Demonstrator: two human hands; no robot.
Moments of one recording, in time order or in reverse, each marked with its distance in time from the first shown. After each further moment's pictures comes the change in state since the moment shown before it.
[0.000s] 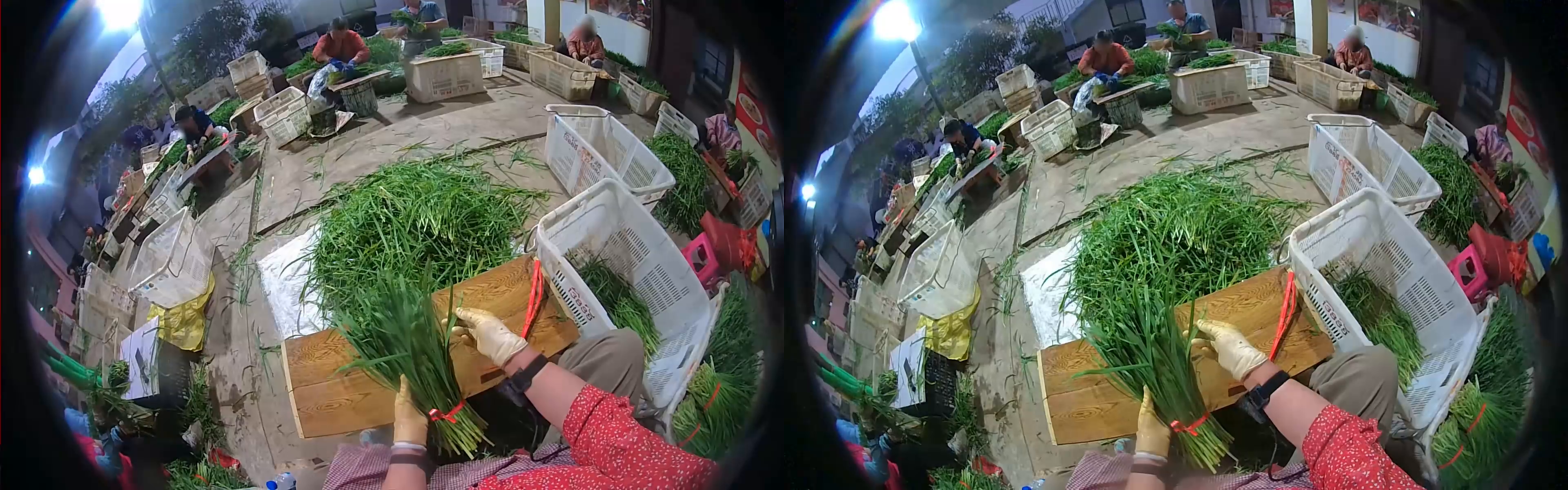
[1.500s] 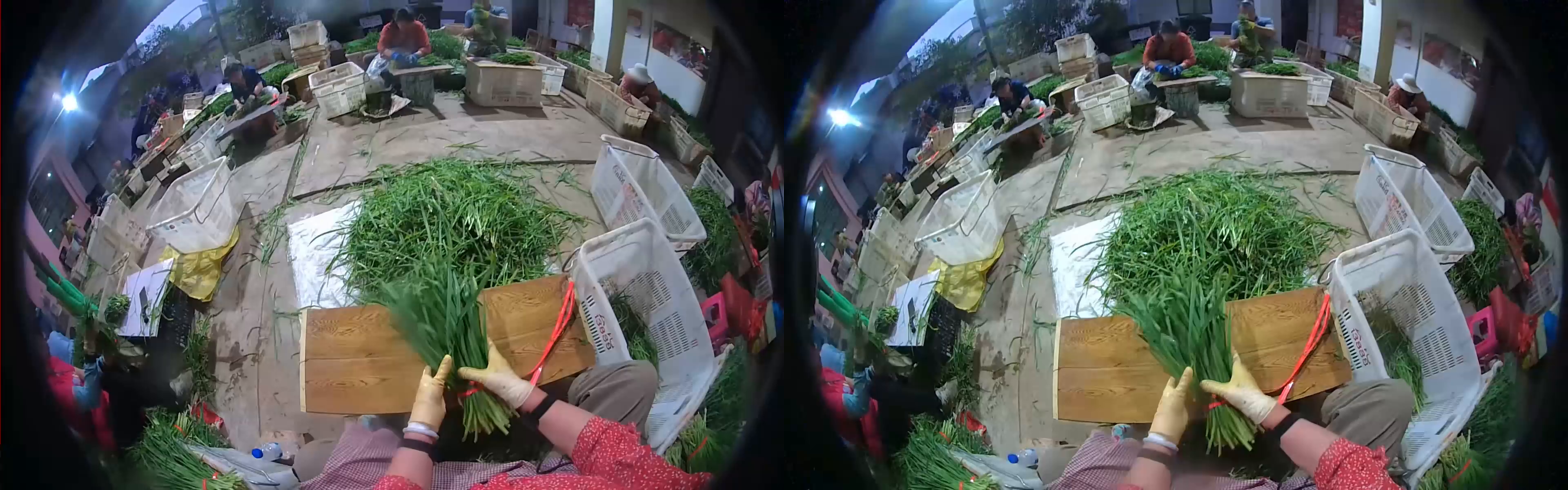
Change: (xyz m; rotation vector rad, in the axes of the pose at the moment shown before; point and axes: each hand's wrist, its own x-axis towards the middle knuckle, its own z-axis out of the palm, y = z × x) left_hand 0.003 0.012 0.009 0.609 -0.046 0.272; right_hand -0.015 0.079 0.011 -0.686 -0.060 -0.324
